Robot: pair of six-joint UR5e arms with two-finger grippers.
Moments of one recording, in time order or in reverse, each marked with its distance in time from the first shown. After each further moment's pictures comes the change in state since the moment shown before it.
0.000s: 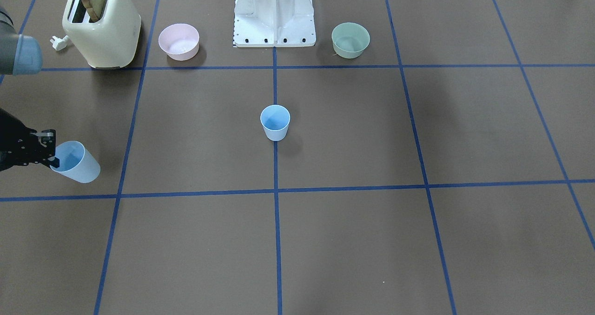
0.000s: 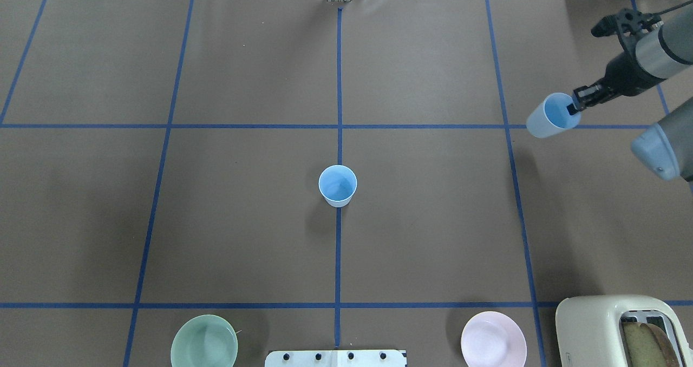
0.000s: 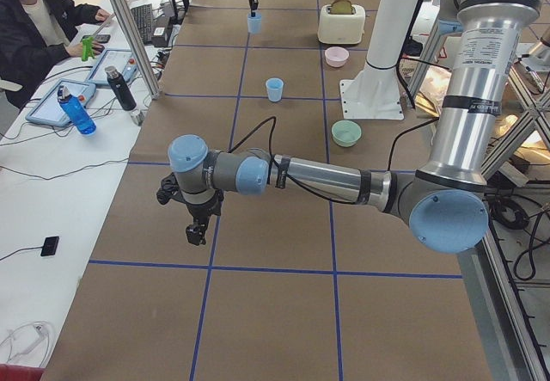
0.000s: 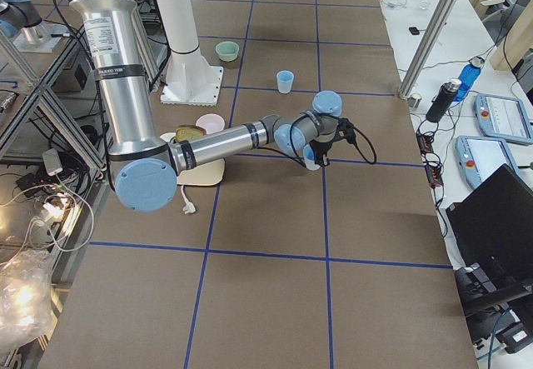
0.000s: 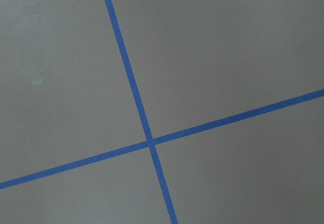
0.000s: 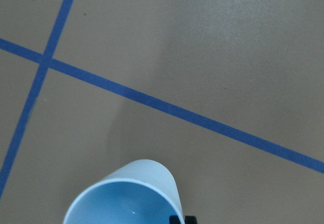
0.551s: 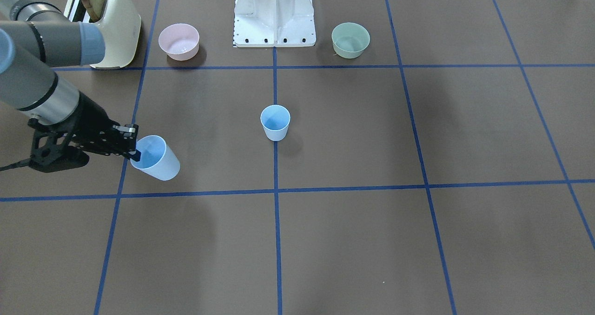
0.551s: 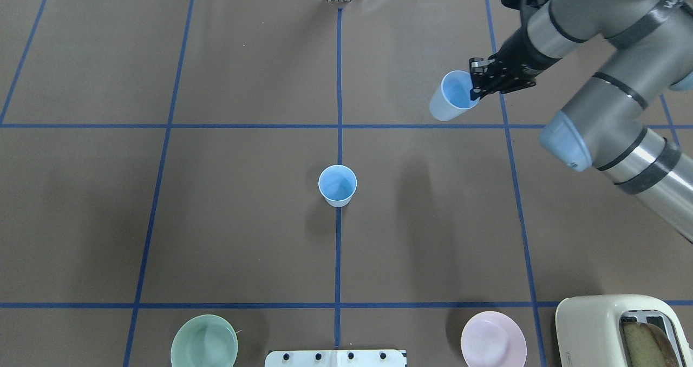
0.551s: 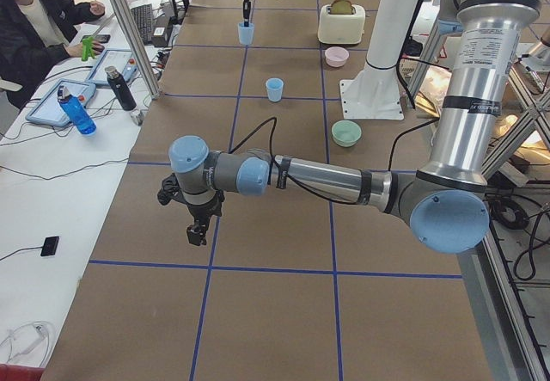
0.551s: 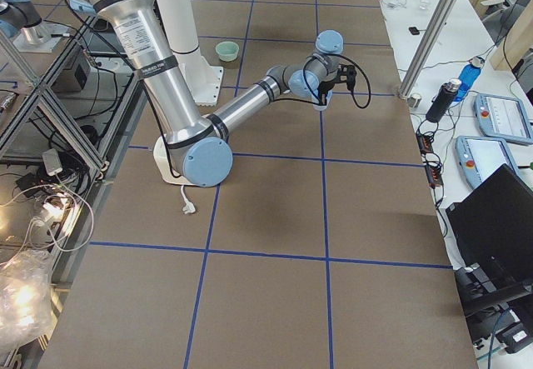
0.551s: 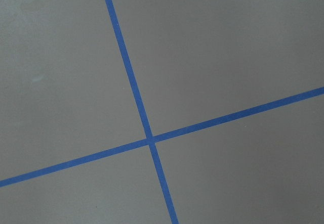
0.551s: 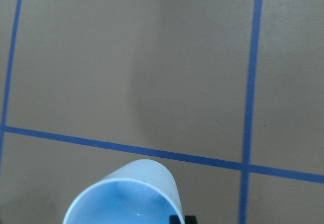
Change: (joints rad) left arm 0.001 0.005 0.000 -0.006 0.000 -0.001; right arm -0.171 0.243 0.068 -0.143 -0.075 0.502
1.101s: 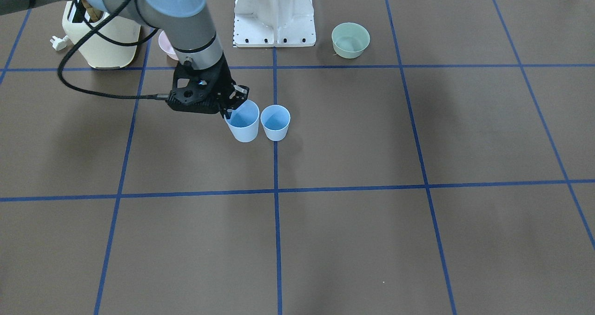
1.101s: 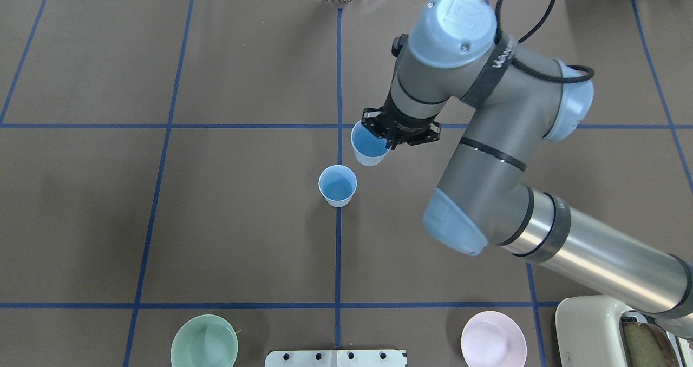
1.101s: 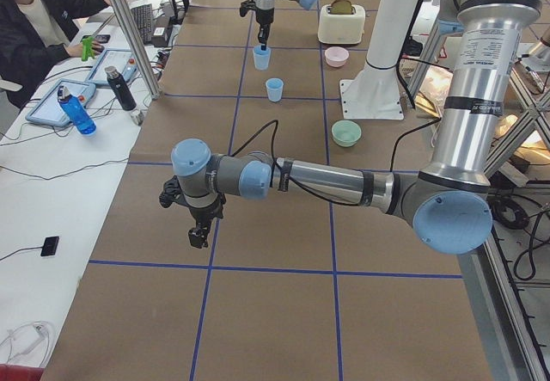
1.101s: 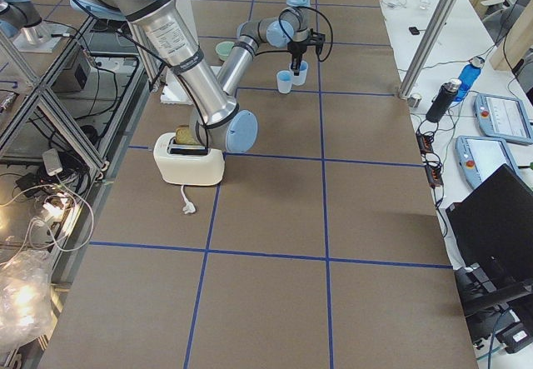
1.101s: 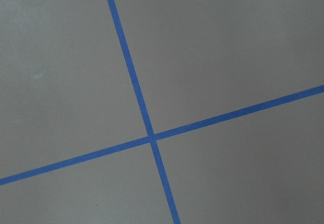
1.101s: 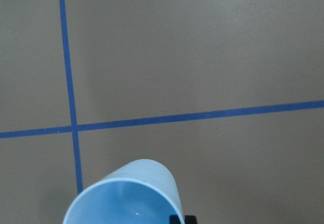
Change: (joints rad) left arm 0.000 0.014 0.001 -0.018 0.000 -0.001; right arm -0.292 0.237 0.069 -0.344 -0.278 0.299
